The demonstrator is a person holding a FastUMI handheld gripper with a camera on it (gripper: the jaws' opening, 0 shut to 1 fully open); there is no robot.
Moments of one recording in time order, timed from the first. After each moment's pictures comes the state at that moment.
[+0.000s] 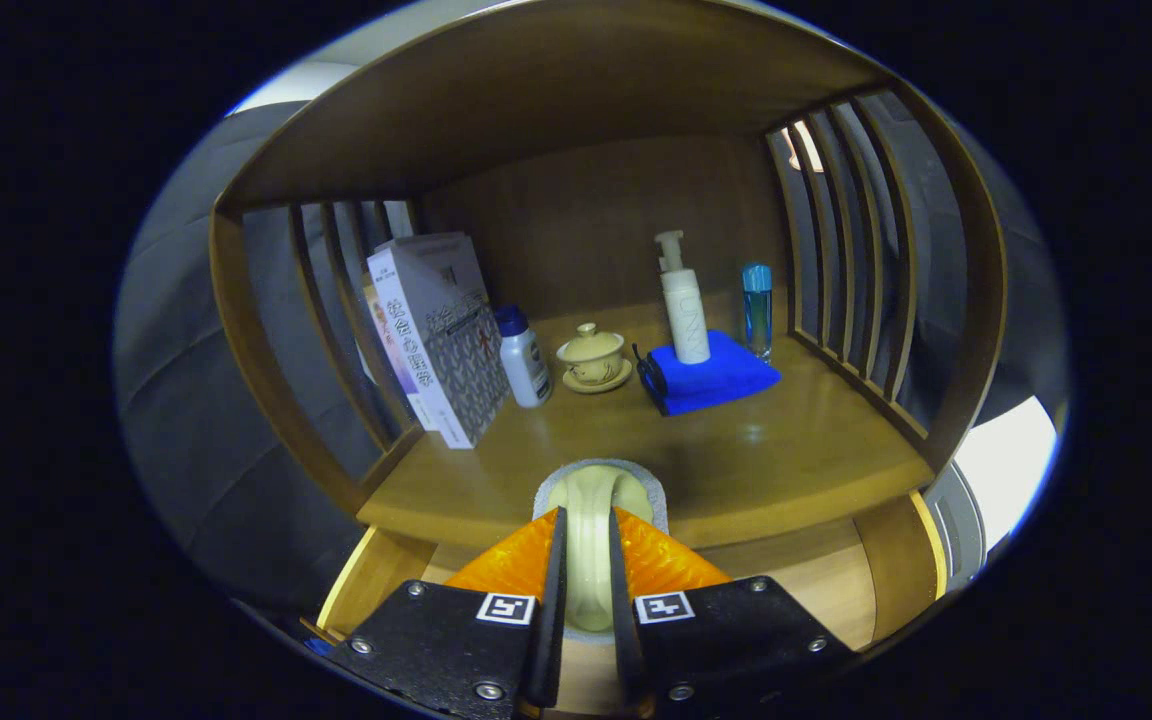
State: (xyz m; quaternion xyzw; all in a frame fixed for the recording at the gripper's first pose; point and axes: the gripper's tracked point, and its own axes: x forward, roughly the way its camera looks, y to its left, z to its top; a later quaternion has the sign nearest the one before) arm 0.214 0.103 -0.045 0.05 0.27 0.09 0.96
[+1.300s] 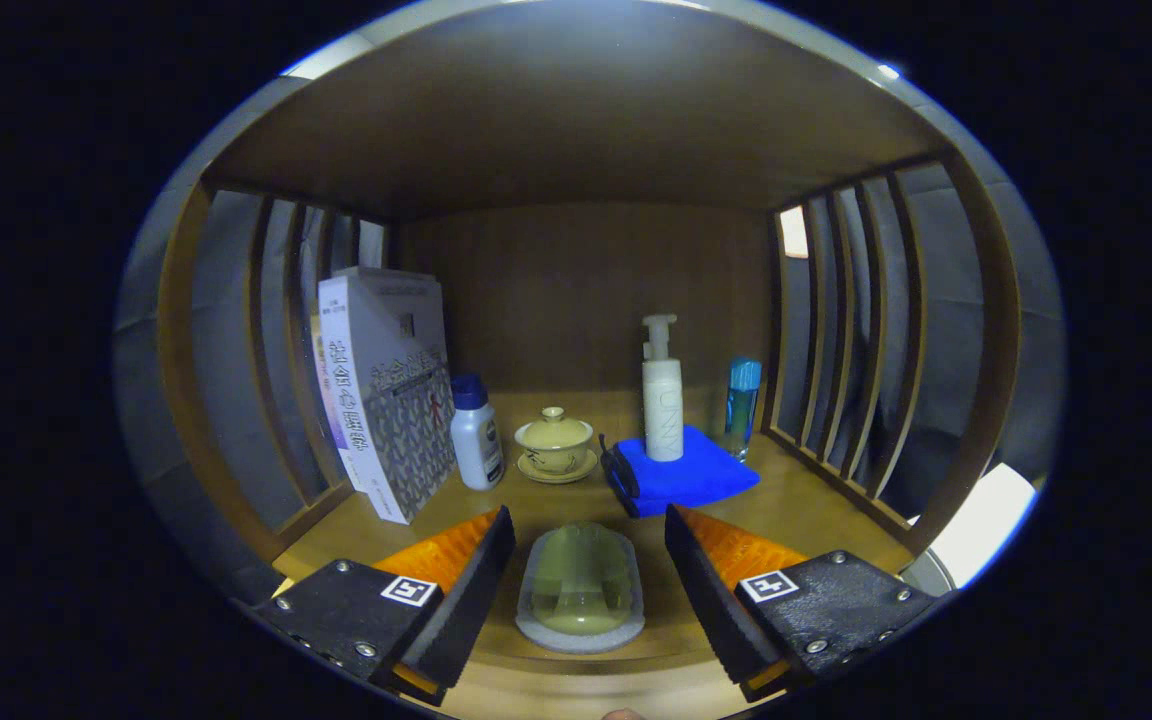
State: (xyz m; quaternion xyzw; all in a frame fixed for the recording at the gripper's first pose) arm 0.270 0.103 -0.024 -0.03 0.15 0.04 0.99
